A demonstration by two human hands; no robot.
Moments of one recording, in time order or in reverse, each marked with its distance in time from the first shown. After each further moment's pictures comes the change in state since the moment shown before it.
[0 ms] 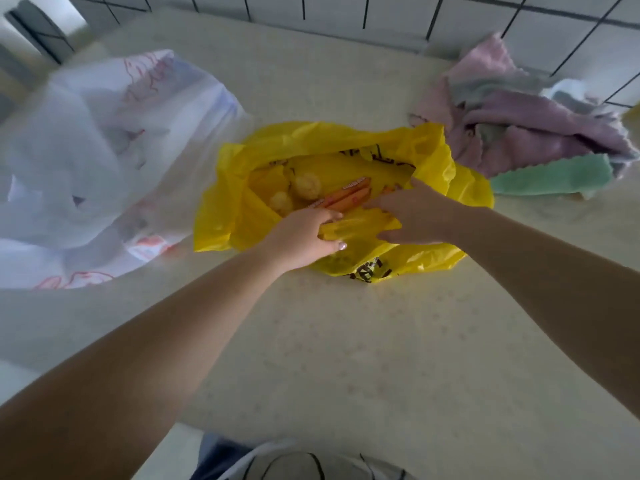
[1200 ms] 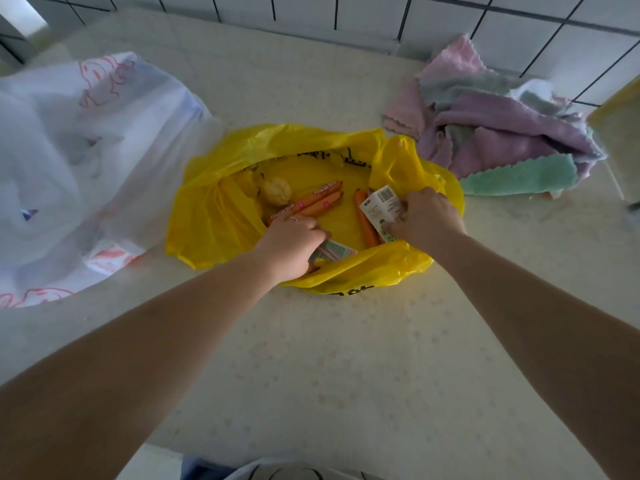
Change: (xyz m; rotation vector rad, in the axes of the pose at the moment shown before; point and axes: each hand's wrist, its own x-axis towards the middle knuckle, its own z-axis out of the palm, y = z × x) left_hand 0.042 -0.009 0.038 0.677 -0.063 0.261; right_hand -0.016 0.040 0.038 0.259 0.234 0.593
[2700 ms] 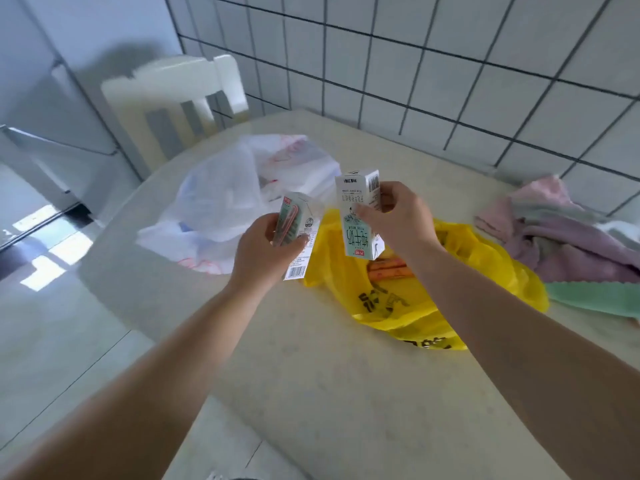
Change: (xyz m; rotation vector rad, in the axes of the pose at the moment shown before) left_hand -0.198 -0.063 -0.063 -1.037 0.902 -0.770; right_hand -0.081 -0.214 -0.085 0.799 0.166 -0.413
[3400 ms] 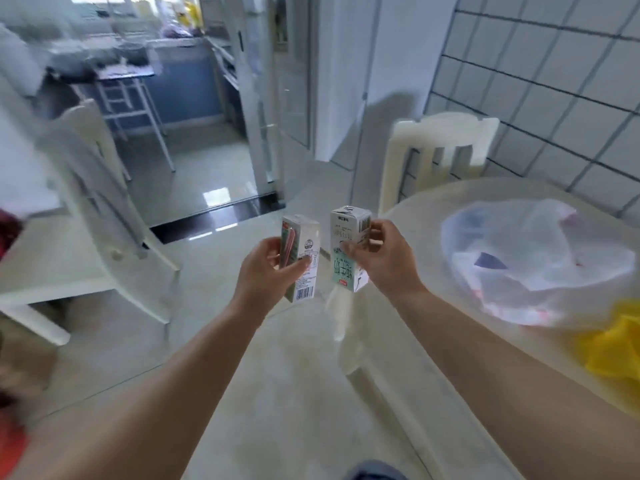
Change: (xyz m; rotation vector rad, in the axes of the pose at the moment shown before) left_hand -0.099 -0.206 -0.442 -0.163 0.449 -0.192; right_hand -0.167 -0.274 0.404 0.282 -0.418 -0.285
